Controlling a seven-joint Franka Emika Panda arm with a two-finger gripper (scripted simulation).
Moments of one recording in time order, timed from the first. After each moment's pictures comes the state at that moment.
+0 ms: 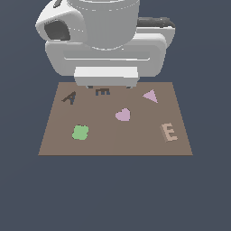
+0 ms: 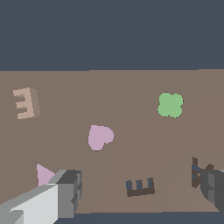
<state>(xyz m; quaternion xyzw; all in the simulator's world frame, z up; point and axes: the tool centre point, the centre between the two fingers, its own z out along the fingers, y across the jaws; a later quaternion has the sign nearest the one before) 0.011 -0.014 0.190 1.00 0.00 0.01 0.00</state>
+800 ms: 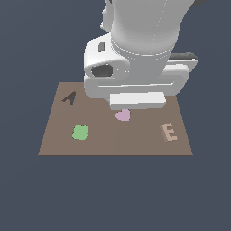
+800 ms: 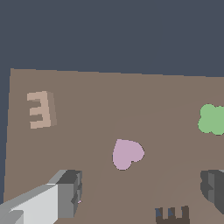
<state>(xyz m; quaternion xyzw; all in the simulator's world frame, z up) 0.033 0.038 0.150 1.00 0.02 0.01 0.00</state>
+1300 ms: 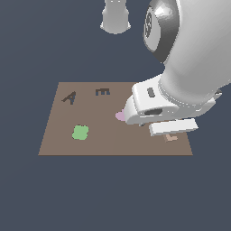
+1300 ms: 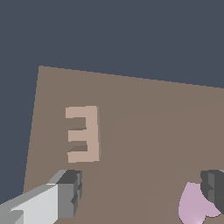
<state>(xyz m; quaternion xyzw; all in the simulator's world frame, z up) 0.061 0.123 0.087 1.00 0.06 0.00 0.00</state>
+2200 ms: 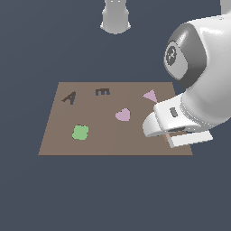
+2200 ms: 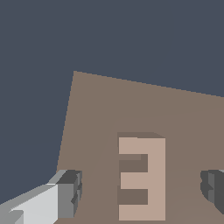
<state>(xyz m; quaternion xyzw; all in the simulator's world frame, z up) 0.078 0.176 0.050 1.00 0.09 0.00 0.00</state>
